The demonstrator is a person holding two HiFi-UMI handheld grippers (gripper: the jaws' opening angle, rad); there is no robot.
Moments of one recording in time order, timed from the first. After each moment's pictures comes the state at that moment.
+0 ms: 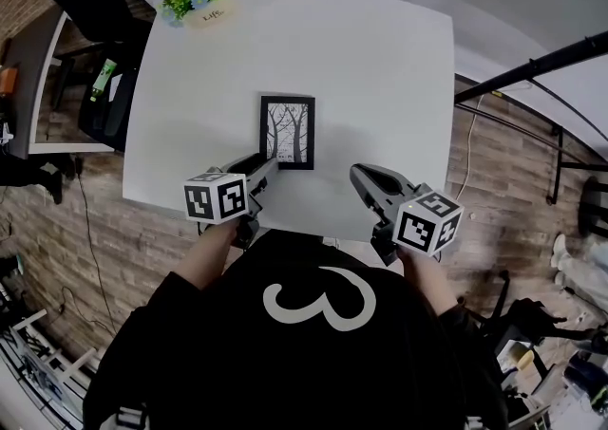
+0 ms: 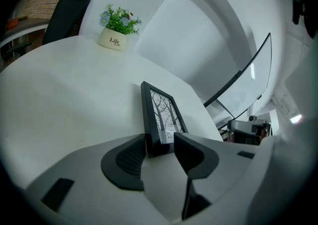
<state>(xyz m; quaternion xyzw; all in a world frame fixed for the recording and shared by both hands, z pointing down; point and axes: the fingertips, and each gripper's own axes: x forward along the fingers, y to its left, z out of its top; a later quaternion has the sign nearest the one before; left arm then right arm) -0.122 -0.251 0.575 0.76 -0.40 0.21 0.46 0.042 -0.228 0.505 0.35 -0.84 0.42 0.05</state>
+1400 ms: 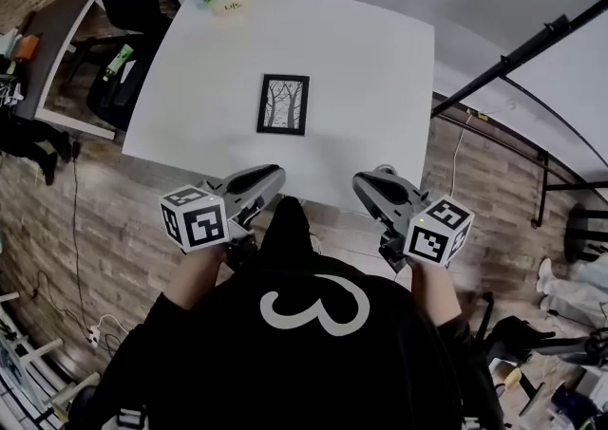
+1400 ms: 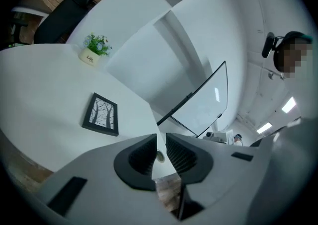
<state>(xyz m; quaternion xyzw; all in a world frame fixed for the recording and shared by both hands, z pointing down) -0.063 -0.129 0.437 0.85 -0.31 0.02 0.43 0.065 -0.125 0.431 0.28 -0.90 0.33 0.06</state>
